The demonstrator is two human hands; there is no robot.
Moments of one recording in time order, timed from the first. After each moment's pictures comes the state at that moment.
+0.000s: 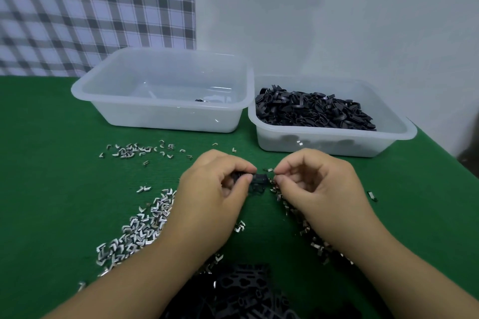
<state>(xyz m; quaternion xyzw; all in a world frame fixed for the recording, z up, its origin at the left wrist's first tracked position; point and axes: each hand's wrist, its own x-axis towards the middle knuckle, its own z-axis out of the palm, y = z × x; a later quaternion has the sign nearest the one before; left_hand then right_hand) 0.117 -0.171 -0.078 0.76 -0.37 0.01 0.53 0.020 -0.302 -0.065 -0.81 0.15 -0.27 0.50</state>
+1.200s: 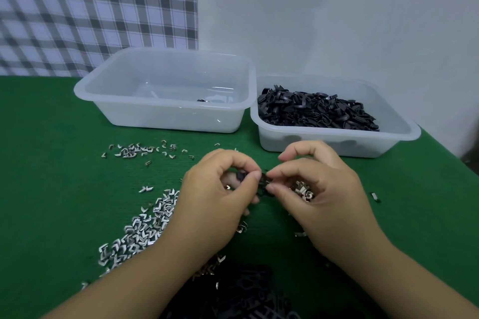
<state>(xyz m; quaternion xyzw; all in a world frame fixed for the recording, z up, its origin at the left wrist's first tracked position) 0.115 -0.170 -0.076 0.71 -0.34 -0.07 0.61 0.018 -0.294 -0.066 -0.87 0.06 -0.35 0.33</state>
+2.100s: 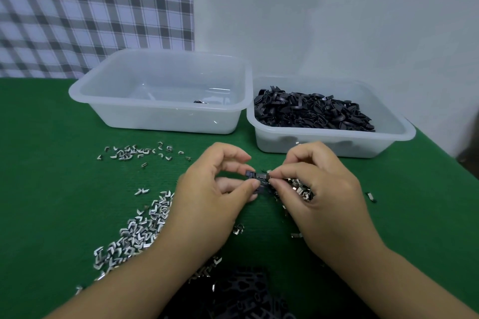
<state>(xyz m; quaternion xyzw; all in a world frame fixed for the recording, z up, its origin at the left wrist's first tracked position) 0.115 -0.174 -0.075 0.64 -0.30 -0.17 0.68 0.017 -0.296 -0.071 -0.89 0.09 -0.39 0.21</state>
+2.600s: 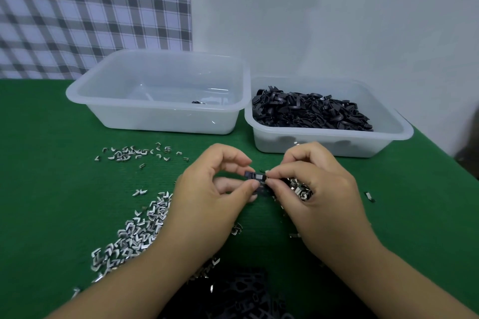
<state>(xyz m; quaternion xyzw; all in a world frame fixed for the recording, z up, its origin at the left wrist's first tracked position) 0.114 -0.175 -0.076 0.63 -0.31 -0.16 0.69 0.018 -0.296 -0.071 -0.88 0.10 -0.39 0.24</state>
